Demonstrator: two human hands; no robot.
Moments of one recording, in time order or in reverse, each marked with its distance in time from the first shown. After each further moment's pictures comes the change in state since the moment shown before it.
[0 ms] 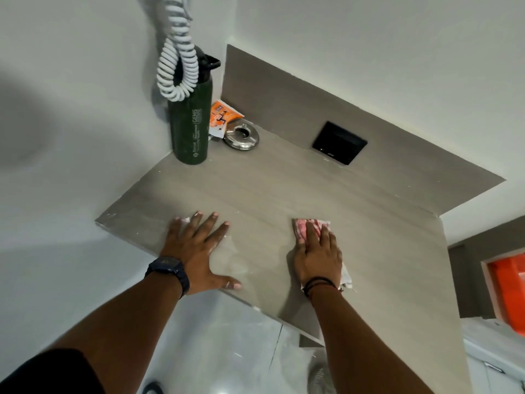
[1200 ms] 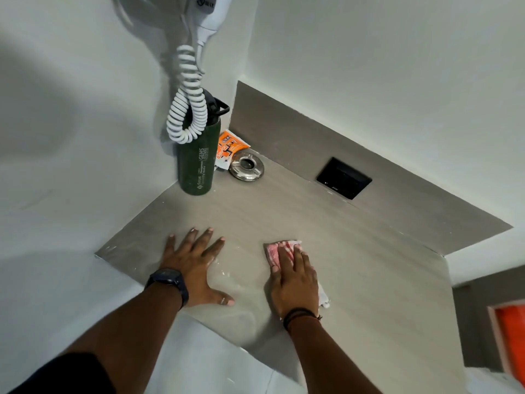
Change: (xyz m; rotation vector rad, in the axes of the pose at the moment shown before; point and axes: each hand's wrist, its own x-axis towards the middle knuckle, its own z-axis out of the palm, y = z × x) left_hand 0.037 -0.017 -0.026 -0.030 -0.161 -0.091; right_hand 0.015 -0.041 0.009 0.007 -0.032 -0.242
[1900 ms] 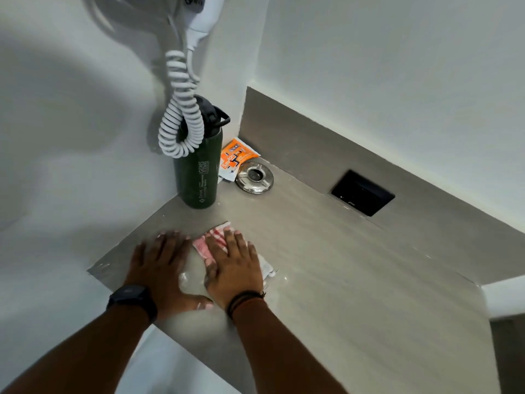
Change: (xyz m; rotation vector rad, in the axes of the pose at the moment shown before) left_hand 0.003 -0.035 -0.005 -0.050 0.096 -0.218; right_hand 0.056 -0.111 0.027 0.029 -0.100 -0.457
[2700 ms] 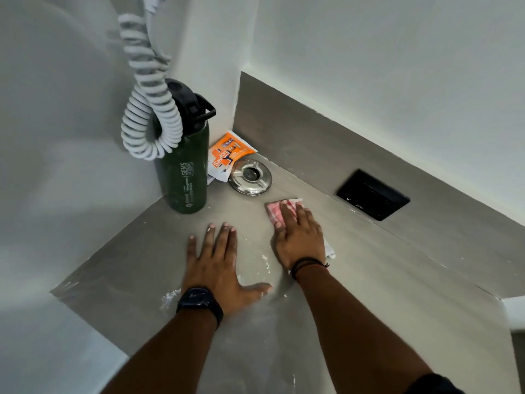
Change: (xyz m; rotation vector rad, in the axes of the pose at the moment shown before) left_hand 0.057 0.107 0.009 -0.082 0.154 0.005; right_hand 0.063 0.142 -0.046 -0.077 0.112 0.292
